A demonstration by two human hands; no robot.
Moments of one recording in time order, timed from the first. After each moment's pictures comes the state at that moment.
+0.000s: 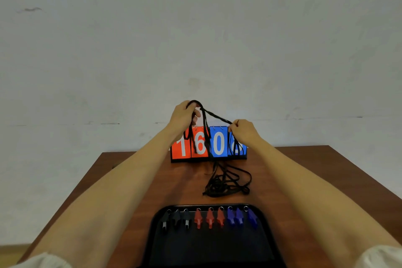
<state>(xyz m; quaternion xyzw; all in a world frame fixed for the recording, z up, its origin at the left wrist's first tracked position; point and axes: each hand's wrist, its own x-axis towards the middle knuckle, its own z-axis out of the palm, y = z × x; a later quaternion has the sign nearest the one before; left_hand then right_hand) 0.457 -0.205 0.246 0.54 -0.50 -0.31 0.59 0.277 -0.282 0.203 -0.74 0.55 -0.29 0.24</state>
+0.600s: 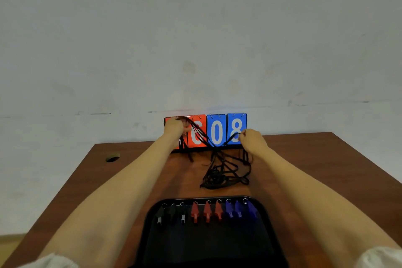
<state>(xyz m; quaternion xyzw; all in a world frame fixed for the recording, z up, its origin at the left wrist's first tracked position) 0.470 -0.248 0.173 0.63 -0.34 -0.39 0.58 0.248 -0.308 0.134 -0.75 0.60 -0.20 0.20</state>
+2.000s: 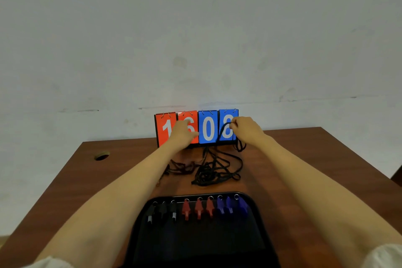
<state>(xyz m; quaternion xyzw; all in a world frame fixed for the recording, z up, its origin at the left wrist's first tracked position) 0.439 -0.248 0.152 0.72 -0.59 -0.20 0.31 0.239 -0.307 0.162 -0.80 0.56 -0.18 0.13</state>
